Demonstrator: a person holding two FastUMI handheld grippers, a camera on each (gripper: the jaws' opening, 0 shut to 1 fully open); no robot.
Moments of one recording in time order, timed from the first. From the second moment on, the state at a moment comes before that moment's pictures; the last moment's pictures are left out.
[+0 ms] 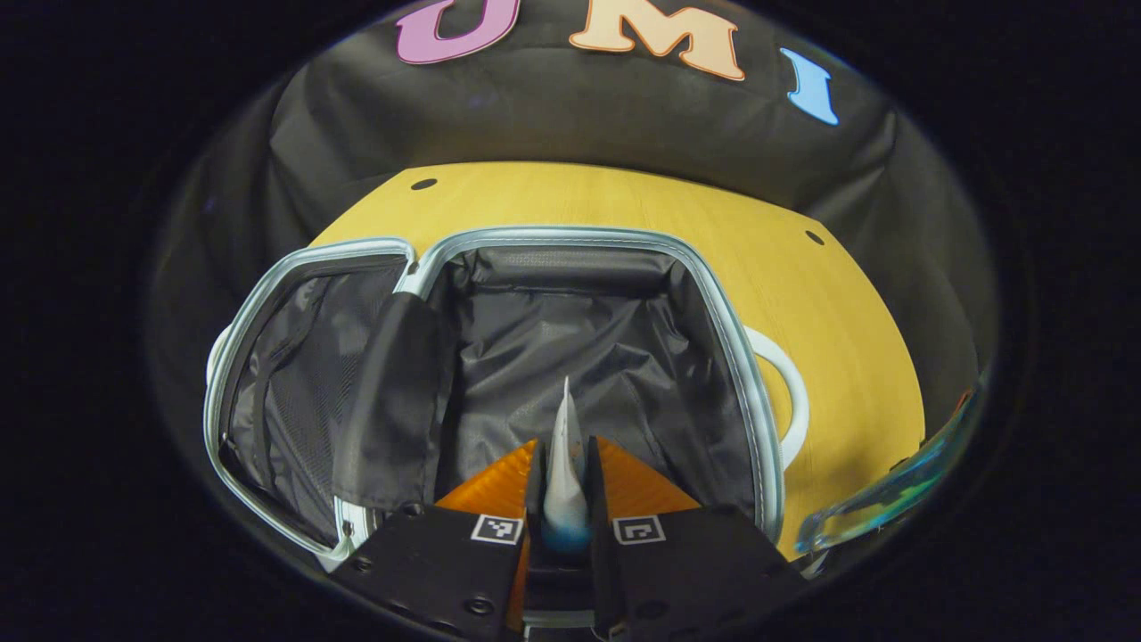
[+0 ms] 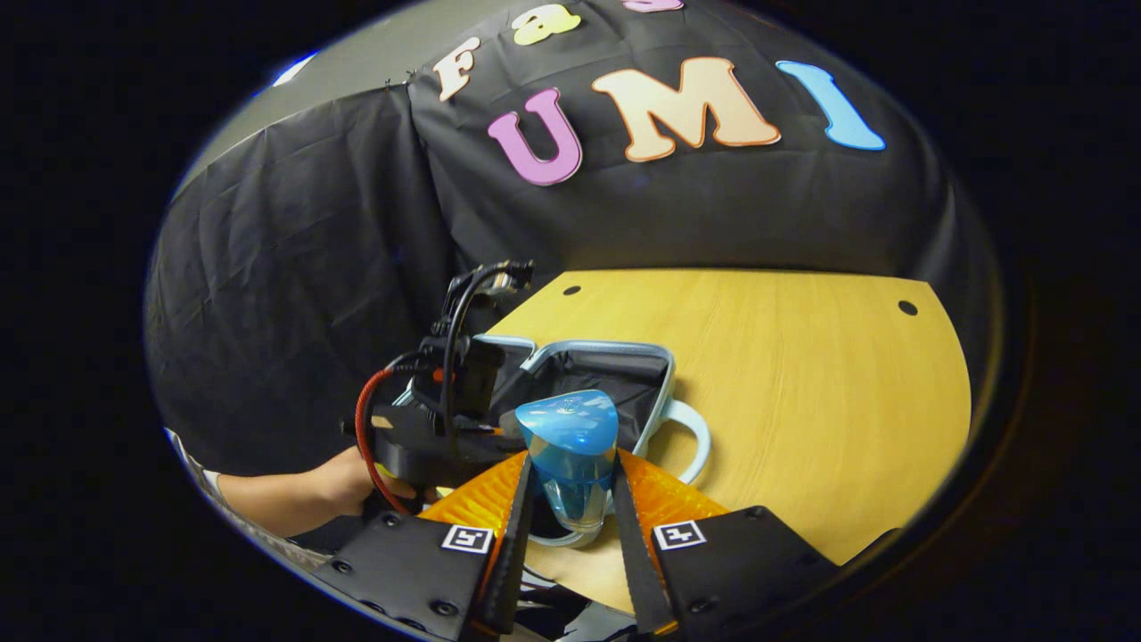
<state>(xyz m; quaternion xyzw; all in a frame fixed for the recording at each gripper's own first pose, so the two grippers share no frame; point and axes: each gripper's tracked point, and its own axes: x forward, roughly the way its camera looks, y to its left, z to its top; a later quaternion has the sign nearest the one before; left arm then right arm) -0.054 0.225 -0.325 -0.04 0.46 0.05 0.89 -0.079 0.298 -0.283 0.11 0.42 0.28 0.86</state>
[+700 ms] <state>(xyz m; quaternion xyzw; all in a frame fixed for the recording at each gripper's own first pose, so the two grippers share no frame) -0.058 0.369 -0.229 -0.07 0.35 0.10 0.93 -0.075 0.356 -0.378 0.08 0.50 0.22 0.83</state>
